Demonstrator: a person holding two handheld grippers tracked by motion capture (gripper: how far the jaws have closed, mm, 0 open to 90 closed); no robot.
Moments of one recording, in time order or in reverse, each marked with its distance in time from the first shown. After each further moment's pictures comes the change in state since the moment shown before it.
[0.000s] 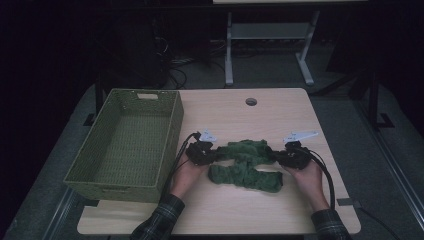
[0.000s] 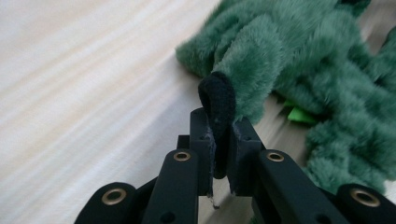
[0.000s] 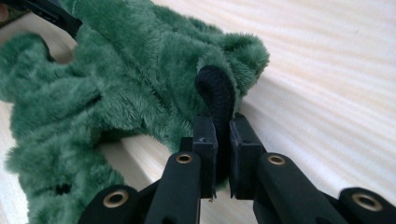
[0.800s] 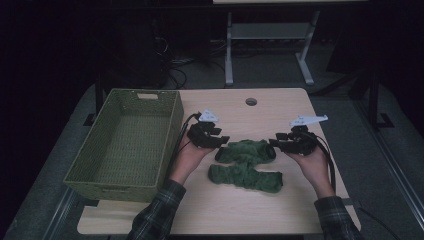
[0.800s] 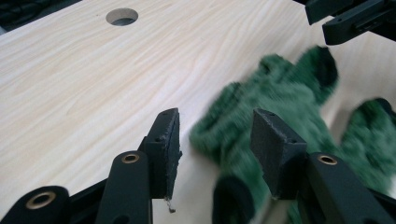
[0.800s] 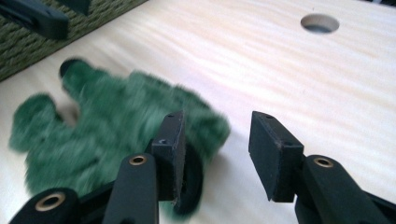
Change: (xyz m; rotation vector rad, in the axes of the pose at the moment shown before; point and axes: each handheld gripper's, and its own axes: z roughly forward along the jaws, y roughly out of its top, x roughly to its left) left arm 0.012 0.061 -0.026 -0.121 -0.006 0.003; right arm -0.008 0.043 -0.028 -0.079 -0.041 -0.004
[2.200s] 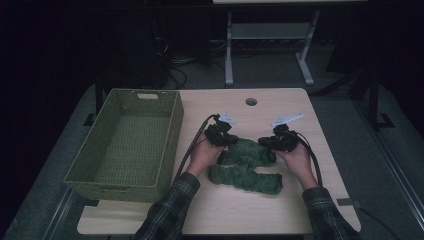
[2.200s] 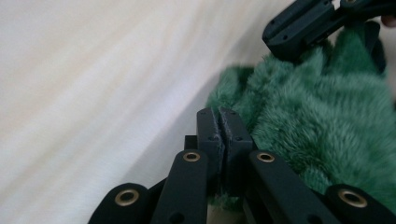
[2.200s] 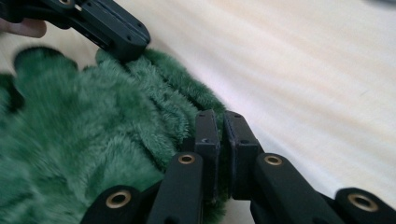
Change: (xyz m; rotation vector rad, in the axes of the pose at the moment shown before) left arm 0.004 0.003 0.057 0.075 -0.081 0.073; right arm -0.004 0.003 0.058 0.103 0.066 -0.050
